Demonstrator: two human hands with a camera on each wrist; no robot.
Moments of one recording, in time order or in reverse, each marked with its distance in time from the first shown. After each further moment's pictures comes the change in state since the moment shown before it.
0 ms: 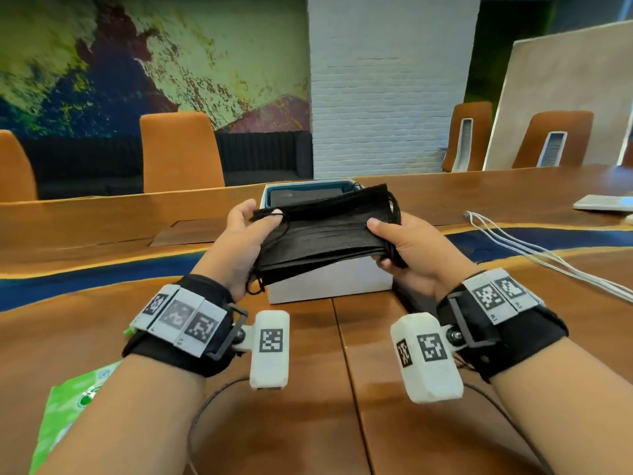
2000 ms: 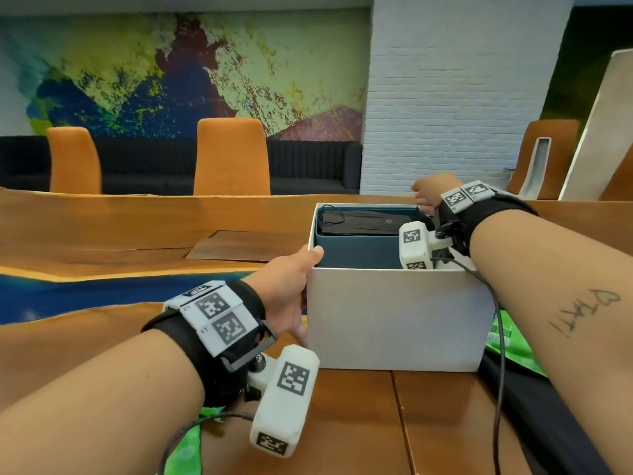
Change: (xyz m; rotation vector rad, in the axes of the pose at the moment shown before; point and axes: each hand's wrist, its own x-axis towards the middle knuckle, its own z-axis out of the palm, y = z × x) left_hand 0.085 -0.016 -0.026 0.045 -0.119 -0.478; right_hand 0.269 -0.037 0.002 -1.254 0.155 0.021
